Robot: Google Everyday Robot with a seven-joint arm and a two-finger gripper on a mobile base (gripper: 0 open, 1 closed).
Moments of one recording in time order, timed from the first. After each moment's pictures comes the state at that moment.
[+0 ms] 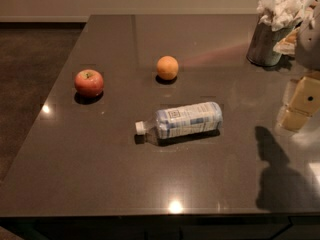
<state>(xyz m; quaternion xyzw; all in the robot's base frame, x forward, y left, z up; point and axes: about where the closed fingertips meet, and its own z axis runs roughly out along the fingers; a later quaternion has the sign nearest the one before) 0.438 -0.217 0.977 -0.60 0.78 -0.03 0.16</state>
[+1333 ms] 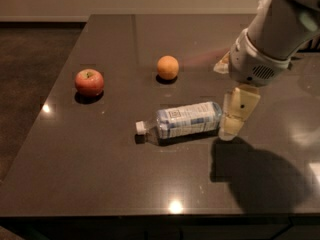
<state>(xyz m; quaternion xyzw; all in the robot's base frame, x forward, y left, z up) 0.473 -0.134 0.915 -0.66 0.73 0.06 0.15</state>
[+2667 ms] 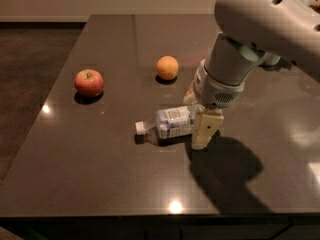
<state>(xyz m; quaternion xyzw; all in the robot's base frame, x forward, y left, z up) 0.472 -0.084 0.853 -0.72 0.68 0.06 0.12</state>
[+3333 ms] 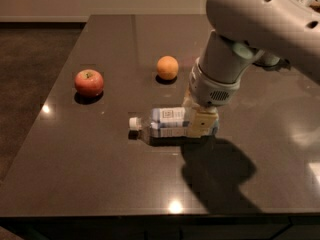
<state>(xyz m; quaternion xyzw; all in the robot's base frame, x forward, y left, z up) 0.473 -0.077 0.858 -0.73 0.67 0.05 0.11</state>
